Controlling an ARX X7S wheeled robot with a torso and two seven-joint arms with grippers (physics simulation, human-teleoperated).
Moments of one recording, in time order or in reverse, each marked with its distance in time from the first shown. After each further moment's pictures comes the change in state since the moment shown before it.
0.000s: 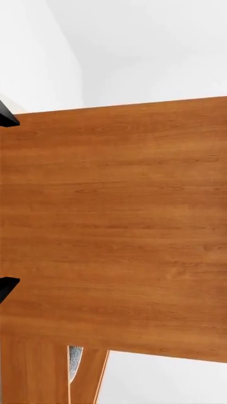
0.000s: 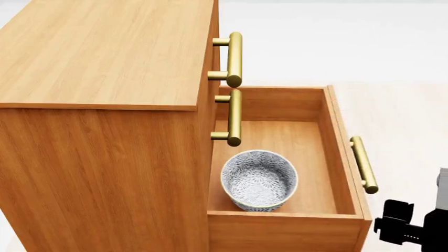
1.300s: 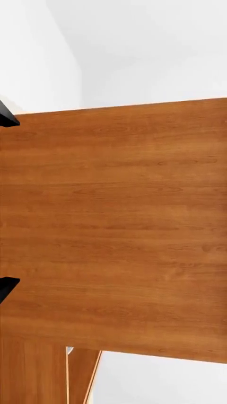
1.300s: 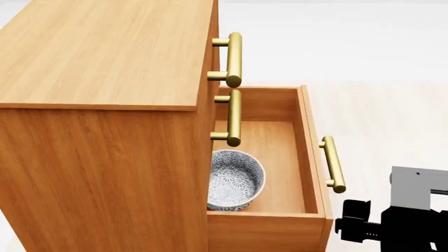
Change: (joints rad) left arm -0.005 -0.004 0.007 -0.009 0.000 0.011 -0.010; right arm -0.003 -0.067 -0.090 0.005 0.009 -0.025 -0.010
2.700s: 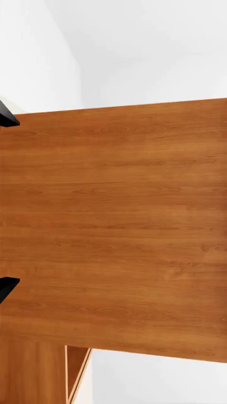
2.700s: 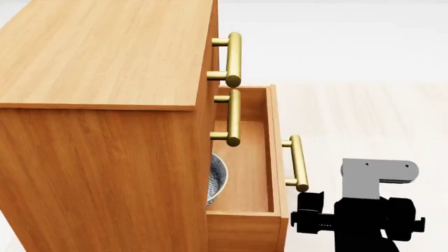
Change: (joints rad) left arm 0.001 -0.008 0.008 0.006 -0.002 0.002 -0.011; right arm 0.023 -0.096 -0.084 0.007 0.025 -0.018 0.022
